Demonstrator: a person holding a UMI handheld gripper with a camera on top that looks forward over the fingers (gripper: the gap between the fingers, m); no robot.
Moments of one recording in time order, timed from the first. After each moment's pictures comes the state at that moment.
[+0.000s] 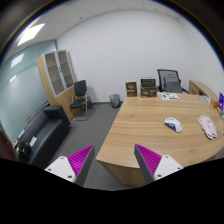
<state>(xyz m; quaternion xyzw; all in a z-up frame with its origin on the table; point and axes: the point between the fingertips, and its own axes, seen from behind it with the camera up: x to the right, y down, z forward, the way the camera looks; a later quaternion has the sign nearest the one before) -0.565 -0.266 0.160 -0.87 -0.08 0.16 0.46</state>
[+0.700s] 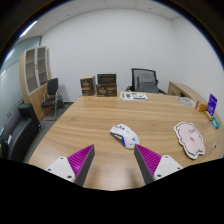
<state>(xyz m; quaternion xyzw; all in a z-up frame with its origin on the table) -0.339 -0.102 0.063 -0.88 -0.04 0.04 0.48</state>
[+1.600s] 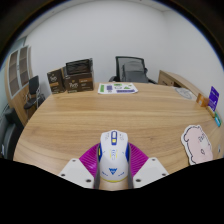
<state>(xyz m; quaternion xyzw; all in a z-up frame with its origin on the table) -0.273 0.055 -0.015 -0.90 0.02 0.00 0.44</state>
